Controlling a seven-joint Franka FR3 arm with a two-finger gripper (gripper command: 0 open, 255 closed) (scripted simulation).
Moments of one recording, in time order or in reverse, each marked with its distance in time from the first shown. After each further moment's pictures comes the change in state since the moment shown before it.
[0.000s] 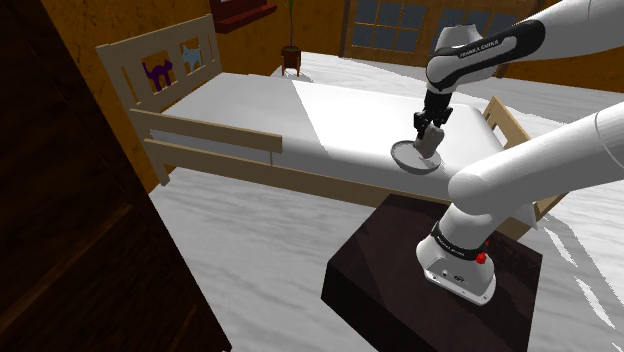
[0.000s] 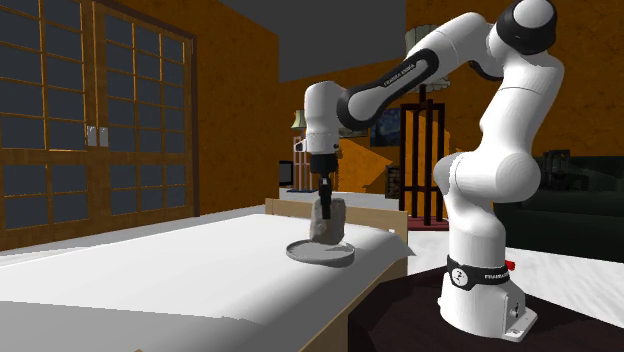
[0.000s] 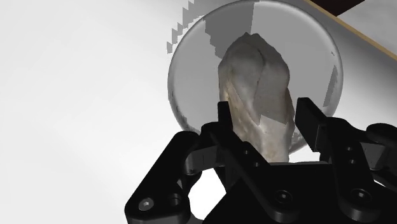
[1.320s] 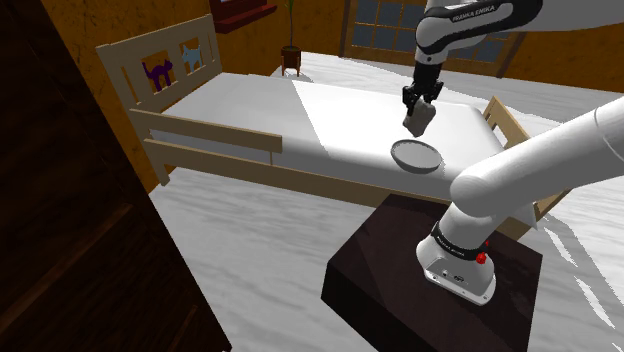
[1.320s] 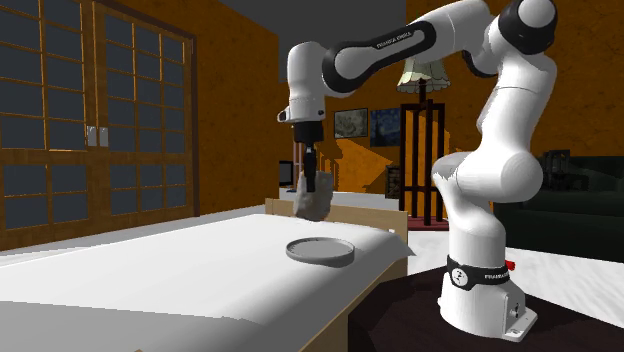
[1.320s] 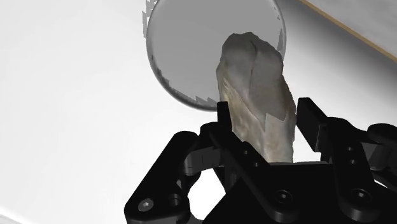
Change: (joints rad) arm 0.073 0.029 0.105 0.214 0.105 -0.198 0.058
